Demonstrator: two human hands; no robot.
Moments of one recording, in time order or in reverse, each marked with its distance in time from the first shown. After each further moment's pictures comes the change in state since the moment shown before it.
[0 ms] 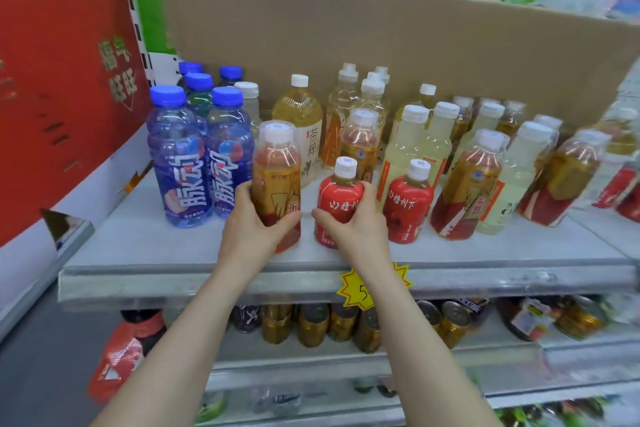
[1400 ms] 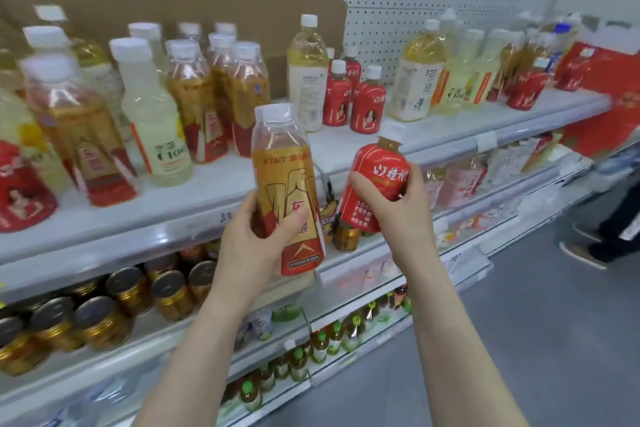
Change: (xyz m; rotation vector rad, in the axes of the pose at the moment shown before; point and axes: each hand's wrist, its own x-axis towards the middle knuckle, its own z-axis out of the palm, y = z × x) left_hand -0.208 0.208 0.392 -0.470 -0.486 -0.033; right_hand -0.039 0.260 -0.455 0.304 0.393 0.255
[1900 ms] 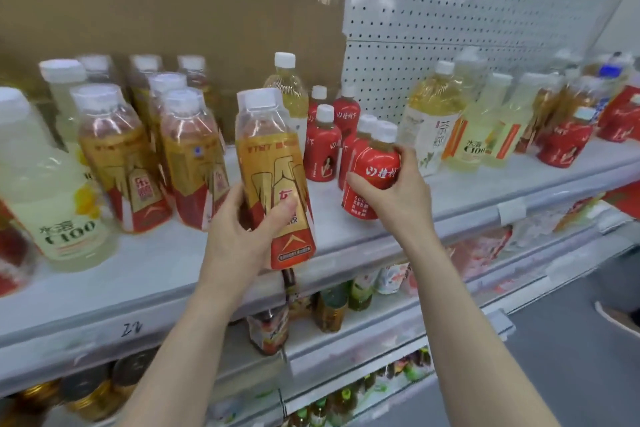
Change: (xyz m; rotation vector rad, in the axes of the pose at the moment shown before) left_hand 0.147 0.008 0.077 -0.046 0.106 0.066; right_hand 0.214 0.012 -0.003 -0.358 -0.078 -0.192
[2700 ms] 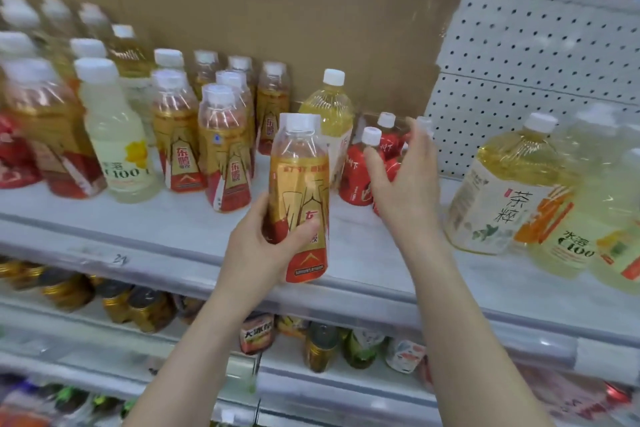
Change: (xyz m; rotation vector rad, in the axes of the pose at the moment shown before) left_hand 0.000 -0.009 0.092 0.231 0.434 -0.005; right_hand 0.100 -0.002 0.010 0.039 -0.240 -0.464
